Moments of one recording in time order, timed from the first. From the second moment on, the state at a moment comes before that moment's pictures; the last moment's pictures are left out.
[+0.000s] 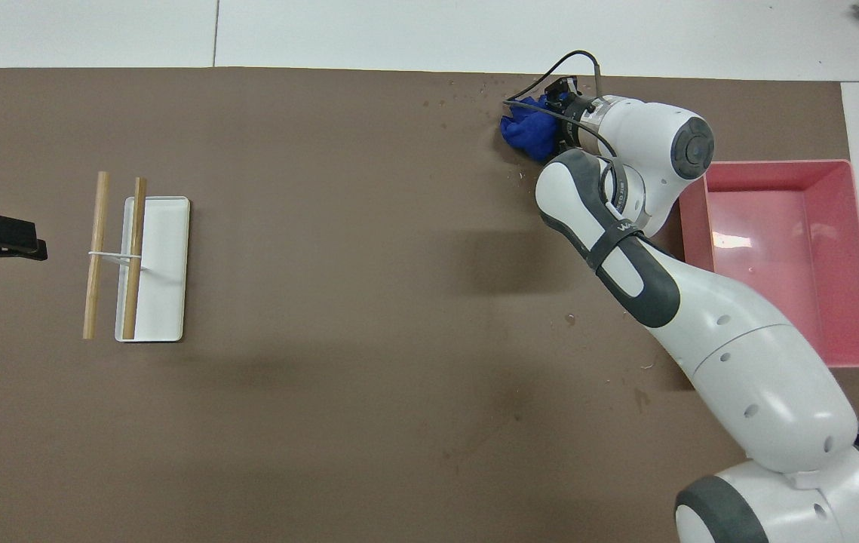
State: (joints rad) left arm -0.03 -0.03 0.03 -1.71 0.06 1.69 0.03; right arm 0.18 0.79 0.04 -1.49 0.46 2.88 1.19
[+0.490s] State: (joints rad) left arm -0.03 -0.04 0.03 -1.71 0.06 1.68 0.08; right arm 0.26 0.54 0.04 -1.90 0.46 2.98 1.19
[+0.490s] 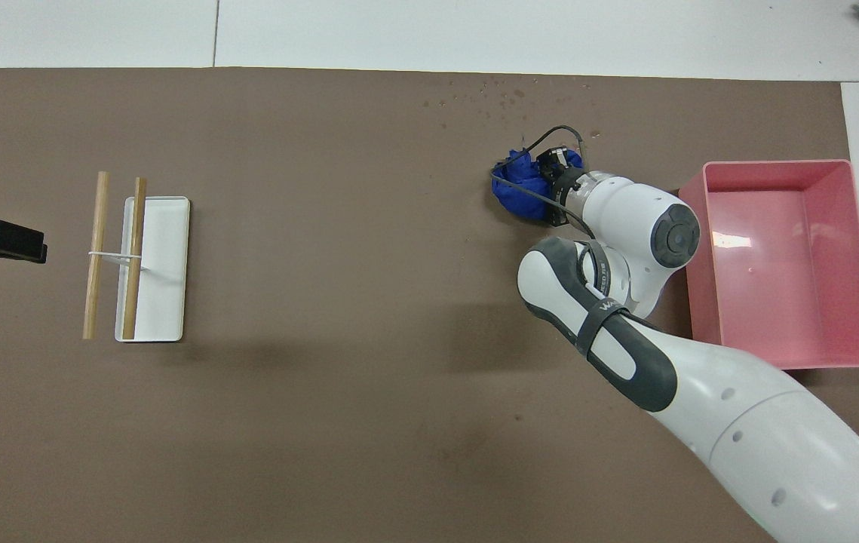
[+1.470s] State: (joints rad) left arm -0.04 -0.06 0.03 -1.71 0.03 1.67 0.15; right arm 0.14 0.13 0.02 -2.08 0.32 2.54 1.14
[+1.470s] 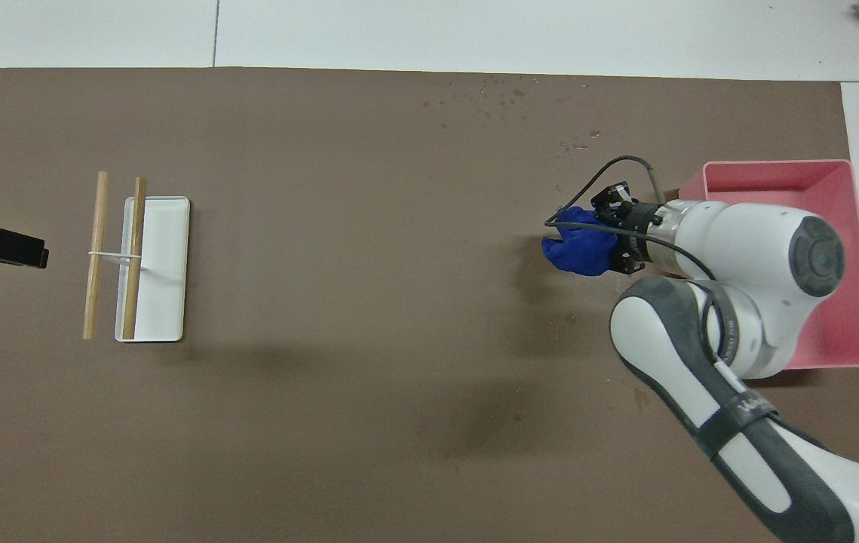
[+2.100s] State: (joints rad) left arm -0.05 -0.07 0.03 -1.71 0.01 1.67 0.15; right arm -0.24 0.00 0.01 -2.05 0.21 2.16 0.52
